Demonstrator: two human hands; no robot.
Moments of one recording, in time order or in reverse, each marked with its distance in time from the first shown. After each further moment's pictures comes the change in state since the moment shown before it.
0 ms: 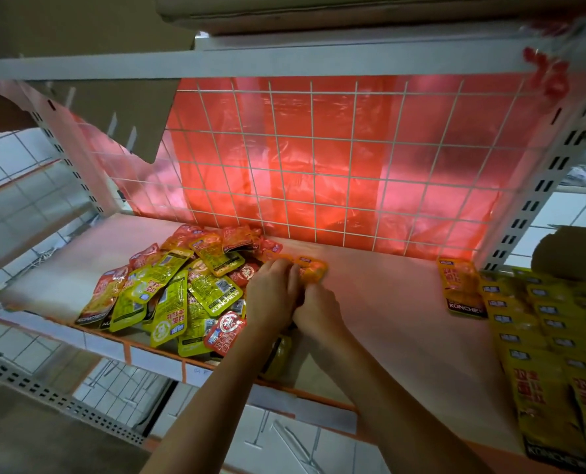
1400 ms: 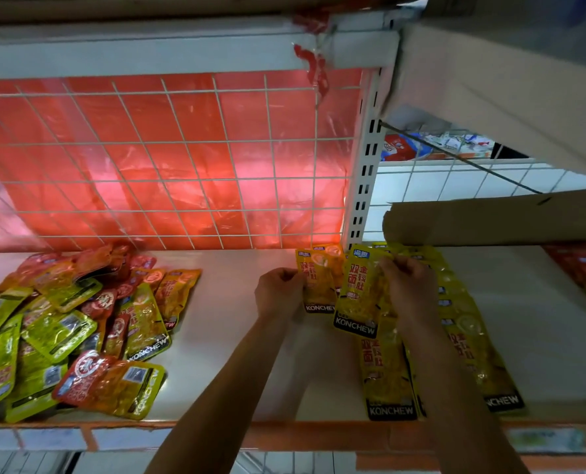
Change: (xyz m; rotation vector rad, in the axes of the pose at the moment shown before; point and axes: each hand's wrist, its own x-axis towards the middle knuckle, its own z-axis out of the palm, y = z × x) left_hand -0.018 0.178 0.123 -0.533 -0.407 -0.574; right_hand -0.053 0.197 -0.214 0.658 0.771 0.285
